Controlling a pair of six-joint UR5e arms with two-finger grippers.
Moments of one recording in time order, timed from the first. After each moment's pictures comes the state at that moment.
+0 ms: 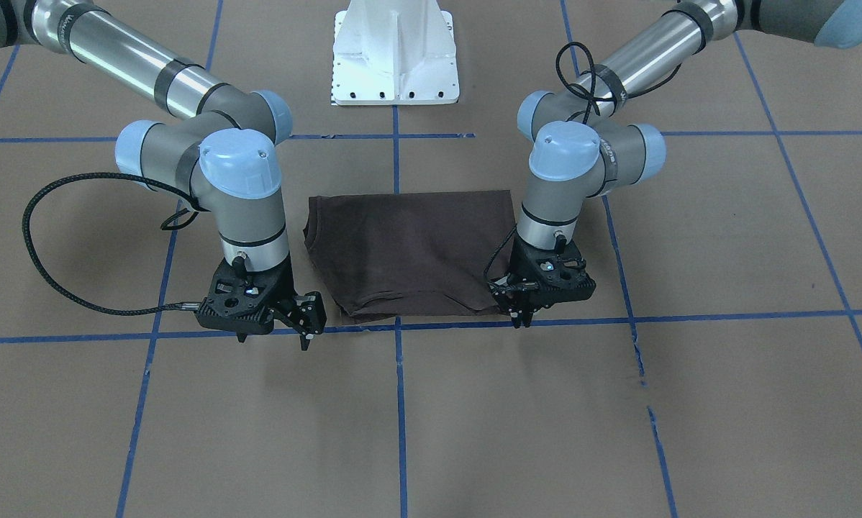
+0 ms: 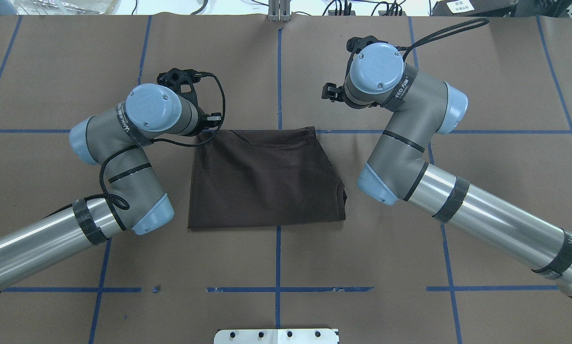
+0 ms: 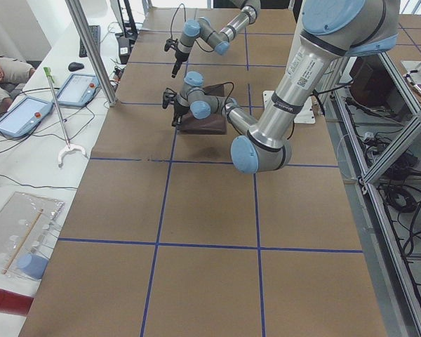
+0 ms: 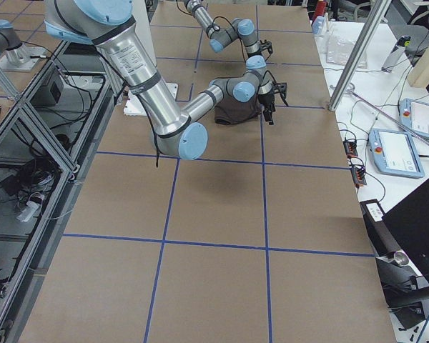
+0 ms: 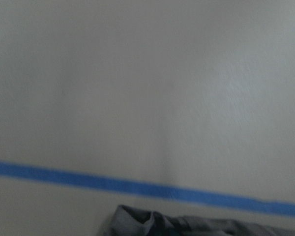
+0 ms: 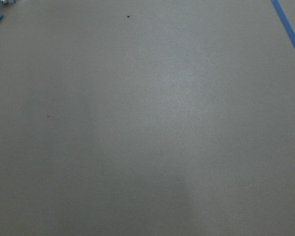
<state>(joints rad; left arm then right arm) -0.67 -2.20 -1.41 -2.02 -1.66 -1.23 0.71 -0.87 1.42 -1.33 1.65 1.24</state>
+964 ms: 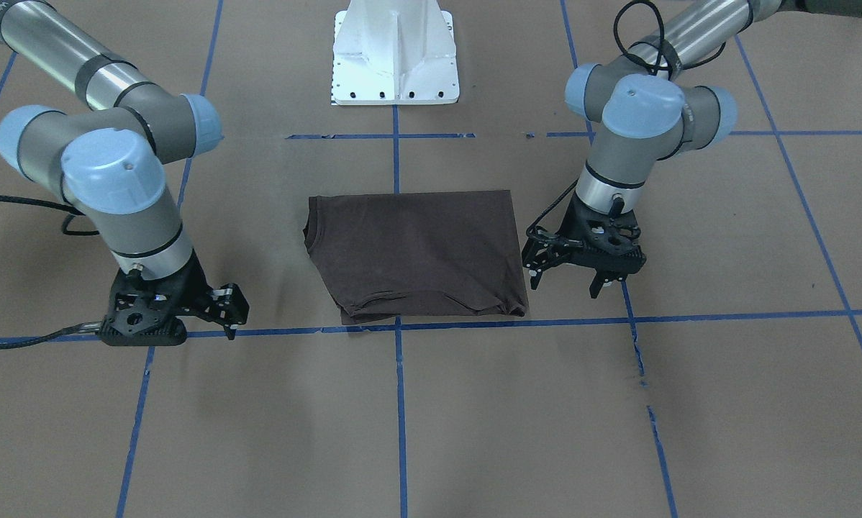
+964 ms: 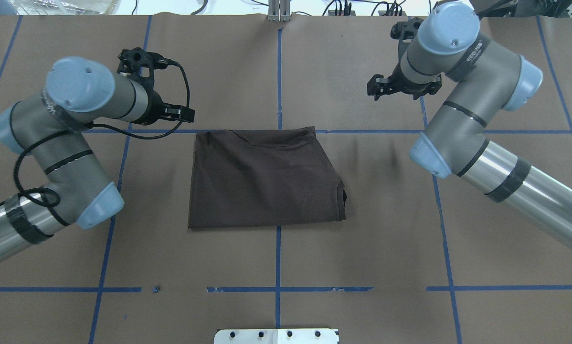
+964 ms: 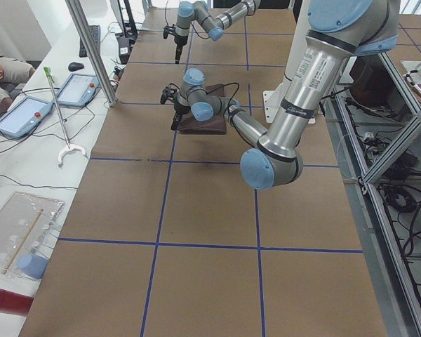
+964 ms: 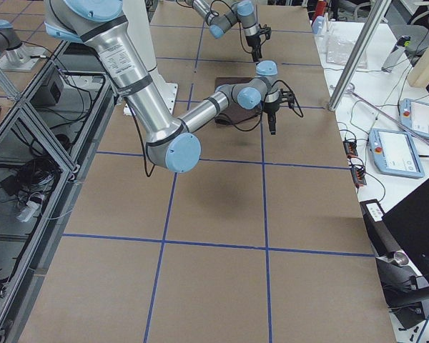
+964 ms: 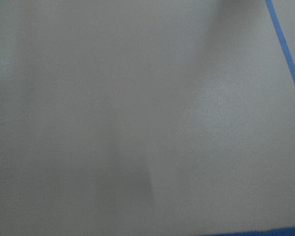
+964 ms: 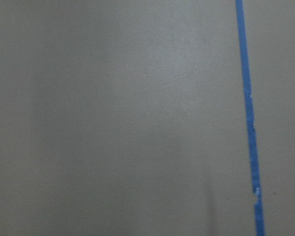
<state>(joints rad) -0.76 -2.00 -1.68 -1.99 -1.80 -0.91 0.89 -1.02 1.55 -1.44 1.91 0.88</state>
